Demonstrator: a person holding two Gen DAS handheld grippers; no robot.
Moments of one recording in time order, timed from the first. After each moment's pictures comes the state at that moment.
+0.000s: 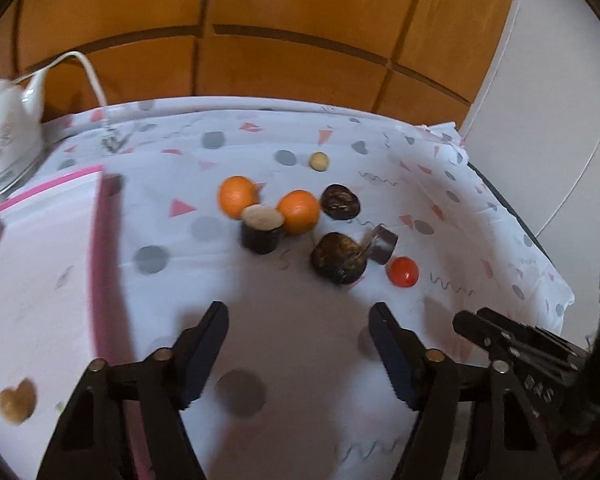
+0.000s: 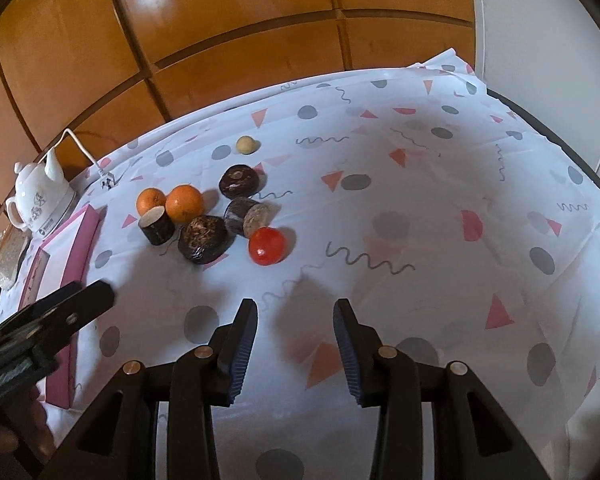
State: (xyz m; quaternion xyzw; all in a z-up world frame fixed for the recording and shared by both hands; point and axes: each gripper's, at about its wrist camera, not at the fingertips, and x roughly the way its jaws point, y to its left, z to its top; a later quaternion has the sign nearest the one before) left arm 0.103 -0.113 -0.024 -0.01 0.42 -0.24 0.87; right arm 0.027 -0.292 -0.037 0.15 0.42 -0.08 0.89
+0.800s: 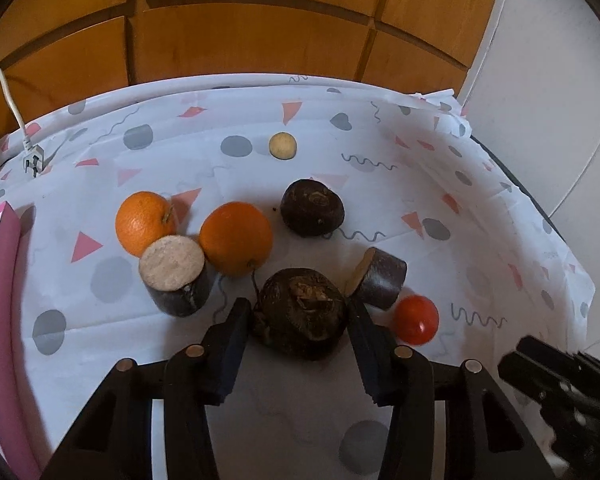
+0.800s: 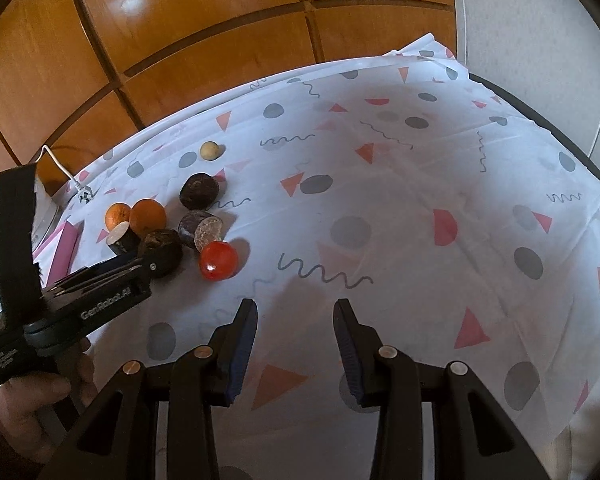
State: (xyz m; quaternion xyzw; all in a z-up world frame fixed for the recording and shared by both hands) left arm 0.158 -0.176 -0.062 0.02 0.44 -0.26 0.86; right arm 0.035 -0.325 -0.044 0.17 0.43 -0.10 0.88
